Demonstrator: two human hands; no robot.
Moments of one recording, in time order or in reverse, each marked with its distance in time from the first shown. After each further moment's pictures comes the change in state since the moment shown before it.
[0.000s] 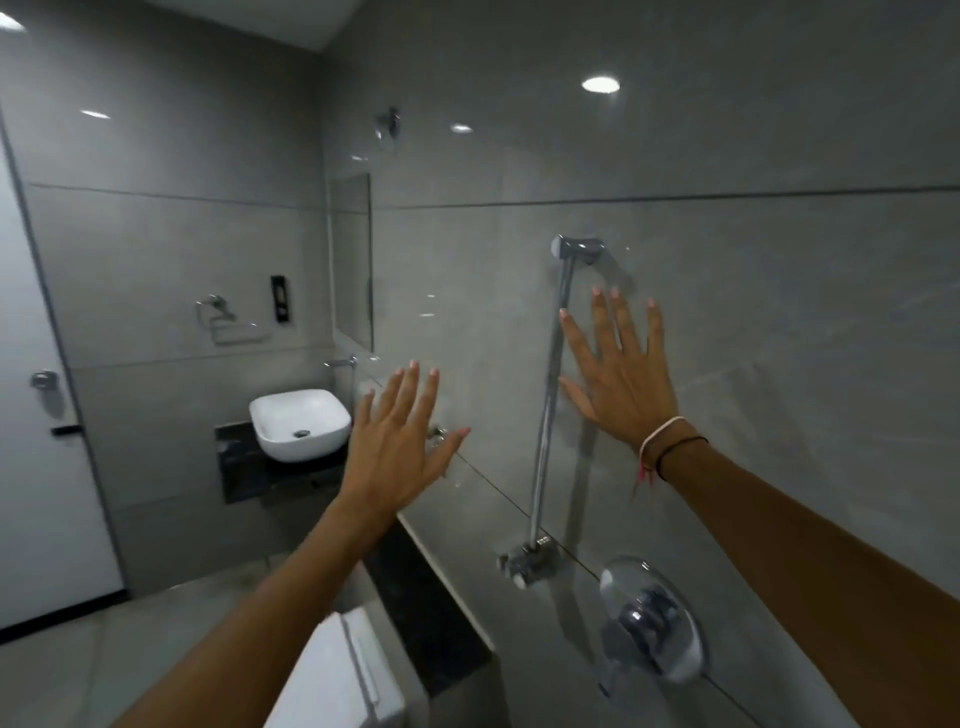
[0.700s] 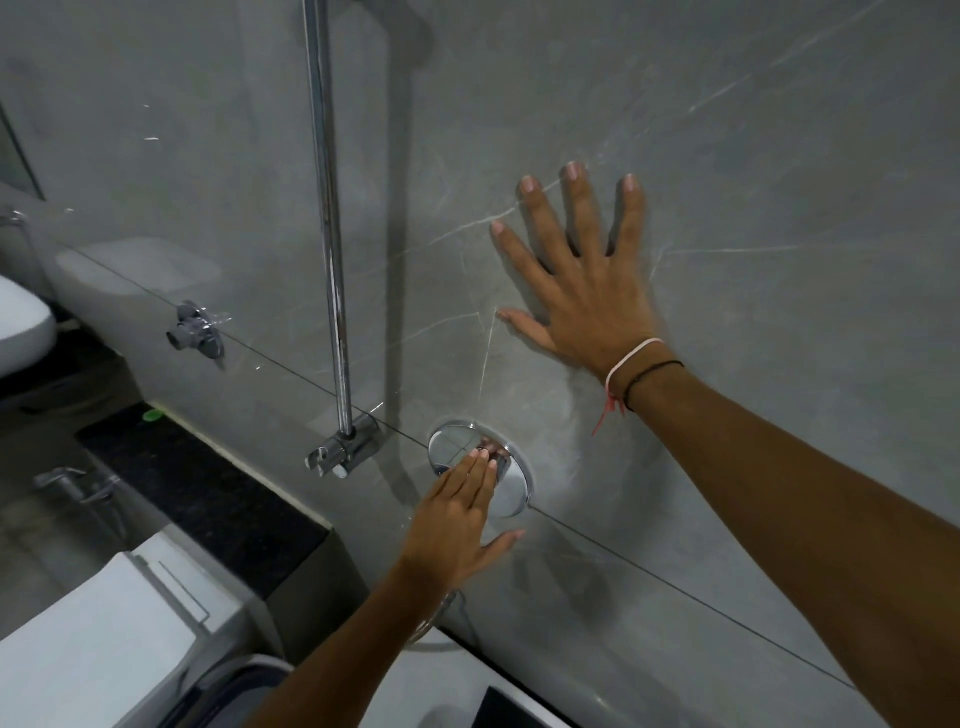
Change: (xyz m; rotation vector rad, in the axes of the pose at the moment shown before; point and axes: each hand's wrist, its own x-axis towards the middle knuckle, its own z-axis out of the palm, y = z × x) left_hand -0.133 0.216 0.250 -0.302 -0.581 0.551; right_hand -0.138 0.091 0.034 -0.348 -0.254 -0.046
